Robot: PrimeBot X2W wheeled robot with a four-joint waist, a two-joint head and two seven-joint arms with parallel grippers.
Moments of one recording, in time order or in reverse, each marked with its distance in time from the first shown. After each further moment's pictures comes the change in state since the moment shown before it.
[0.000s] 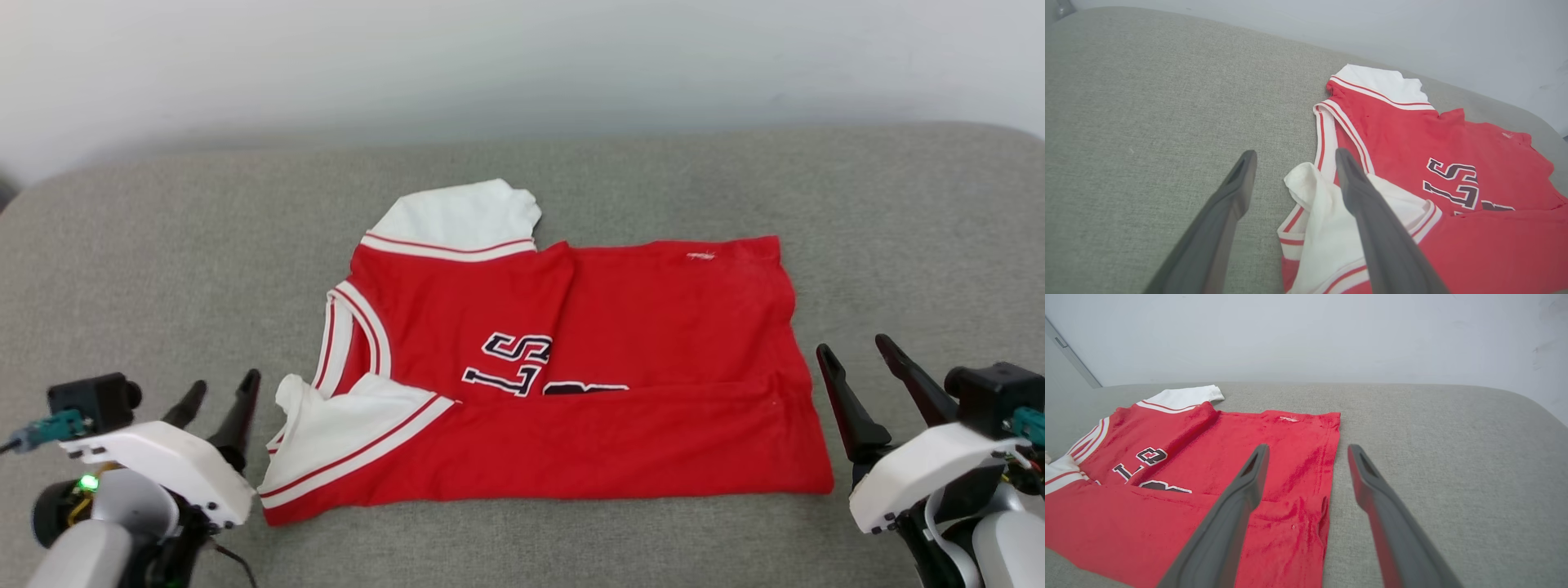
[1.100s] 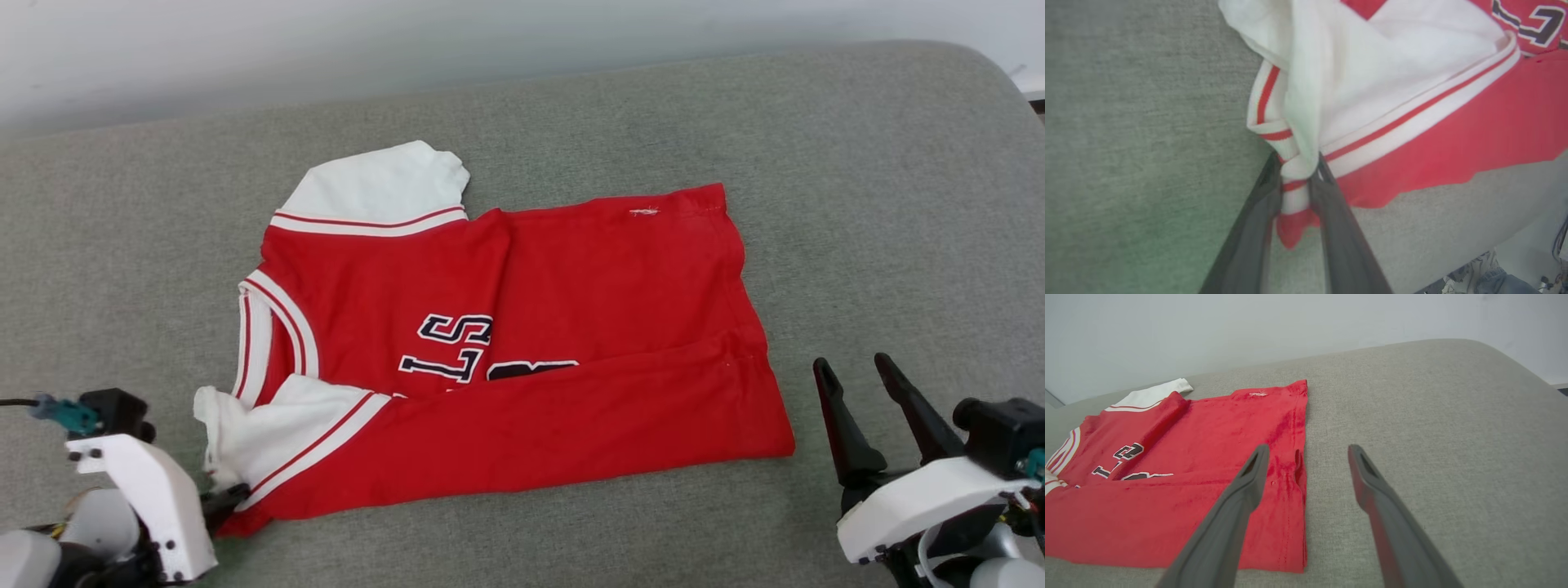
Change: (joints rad) left arm 0.057 0.219 -0.064 -0.090 -0.209 -0.006 0.591; right arm 0.150 0.155 -0.097 -0.239 -0.076 0.000 0.025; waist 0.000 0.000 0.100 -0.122
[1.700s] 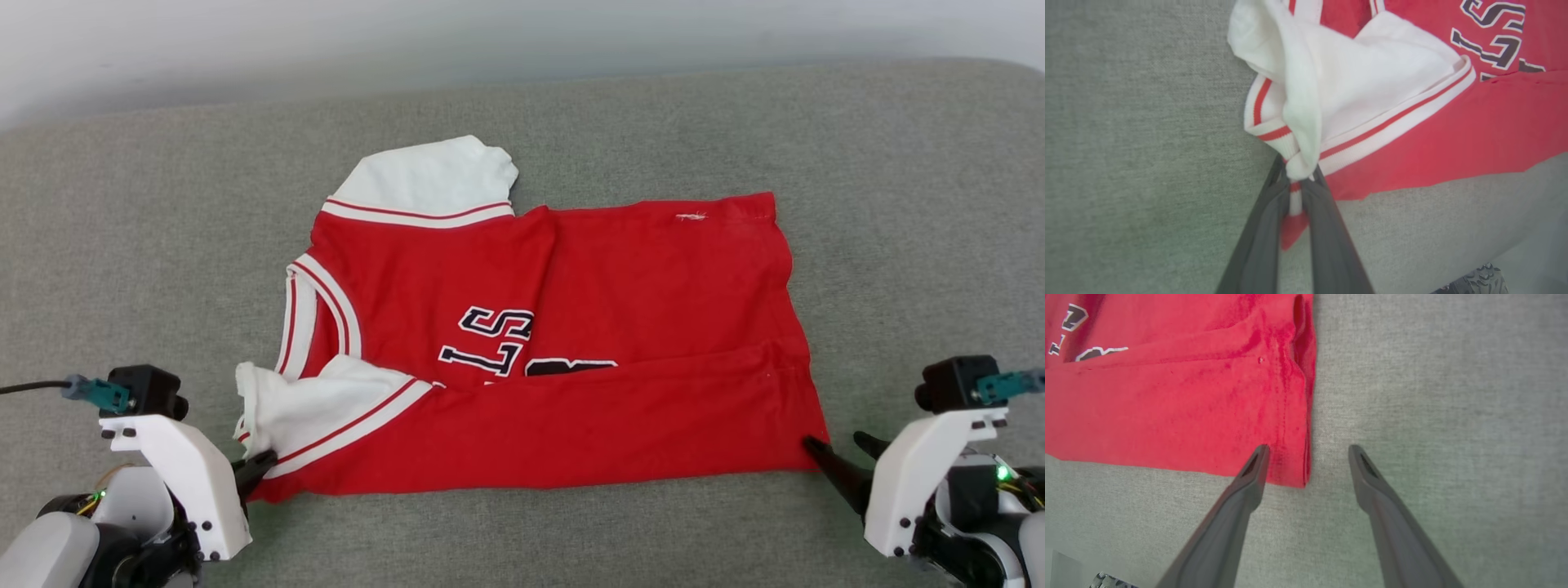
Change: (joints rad) left arm -0.032 -0.040 -0.019 -0.075 0.053 0.029 -0.058; right arm -0.094 -0.151 0.018 0.106 0.225 0.000 0.645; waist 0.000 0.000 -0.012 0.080
